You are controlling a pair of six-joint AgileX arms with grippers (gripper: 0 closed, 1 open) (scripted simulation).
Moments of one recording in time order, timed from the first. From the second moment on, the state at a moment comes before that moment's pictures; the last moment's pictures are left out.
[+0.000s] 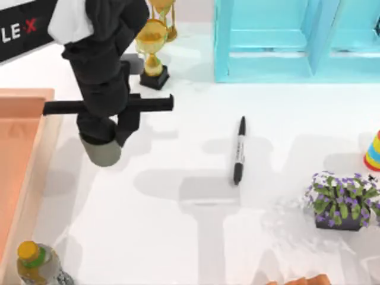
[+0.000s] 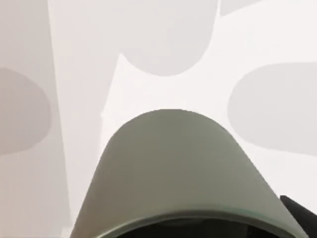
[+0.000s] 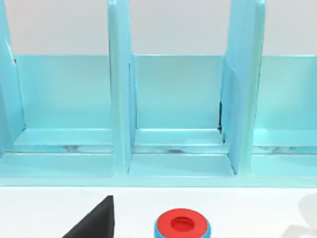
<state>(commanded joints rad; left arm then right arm) -0.45 1.97 1.59 -1.17 0.04 -0.42 0.00 0.00 0.00 0.00 0.00 0.00</state>
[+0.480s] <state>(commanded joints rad) -0.44 1.99 1.51 -1.07 0.04 -0.41 0.00 0.00 0.00 0.00 0.00 0.00</state>
